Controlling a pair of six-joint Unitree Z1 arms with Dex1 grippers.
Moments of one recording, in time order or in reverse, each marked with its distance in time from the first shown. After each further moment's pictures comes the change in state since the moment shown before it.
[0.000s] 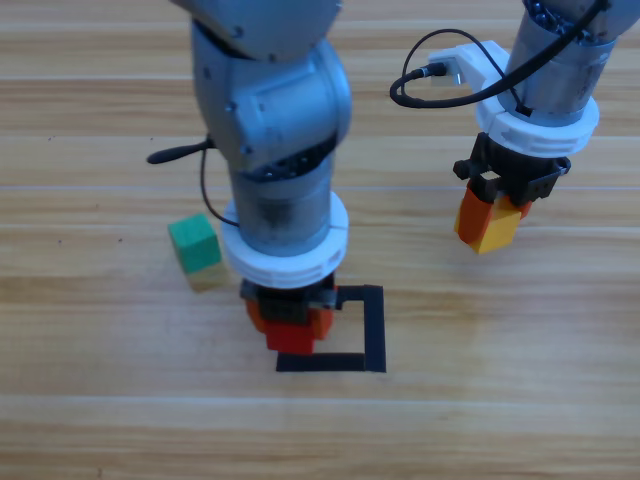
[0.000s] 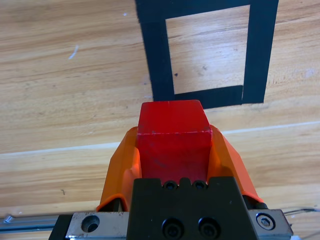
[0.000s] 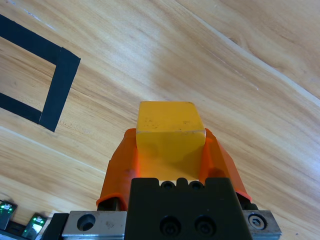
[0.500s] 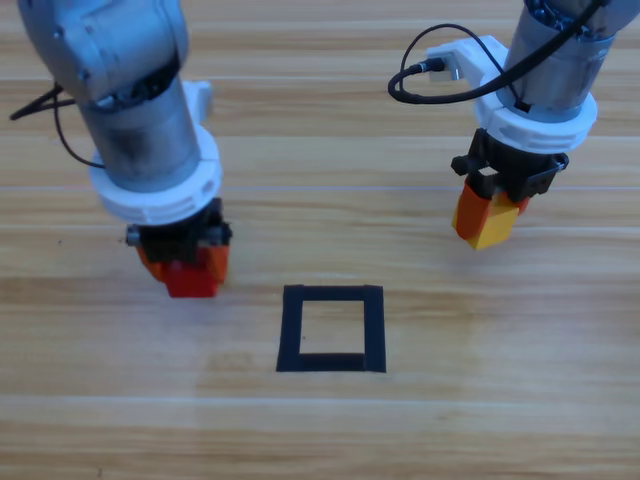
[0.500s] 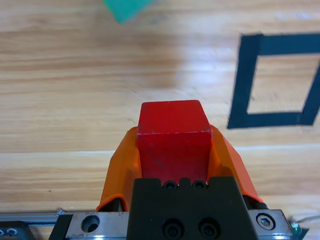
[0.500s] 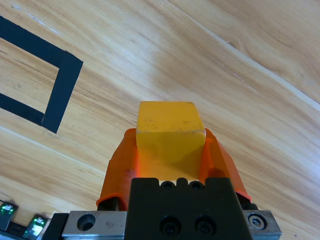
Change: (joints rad) arm 0 0.205 -0.181 0.201 -0.069 0.000 0.090; arm 1 0.001 0.000 -0.012 0.002 -0.002 -0.002
